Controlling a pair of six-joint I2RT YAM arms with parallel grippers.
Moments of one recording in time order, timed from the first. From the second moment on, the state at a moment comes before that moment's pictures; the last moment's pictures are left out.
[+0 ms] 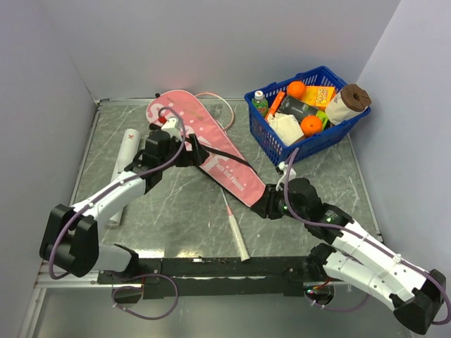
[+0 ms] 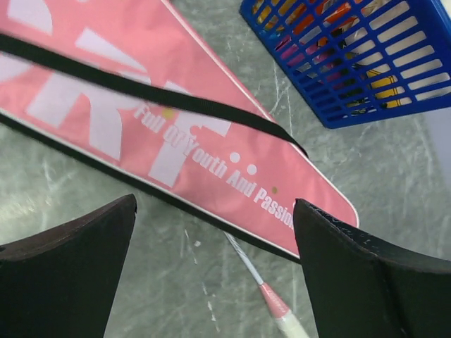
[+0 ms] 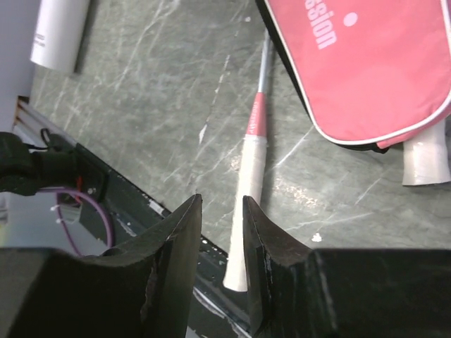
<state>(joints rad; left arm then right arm) -0.42 1.36 0.90 0.04 0.16 -0.47 0.73 0.71 0.59 -0.43 -0.10 0.66</state>
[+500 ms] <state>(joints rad) -0.42 1.40 0.68 0.28 0.23 -0.71 0.73 0.79 0.56 -0.43 -0.07 0.65</state>
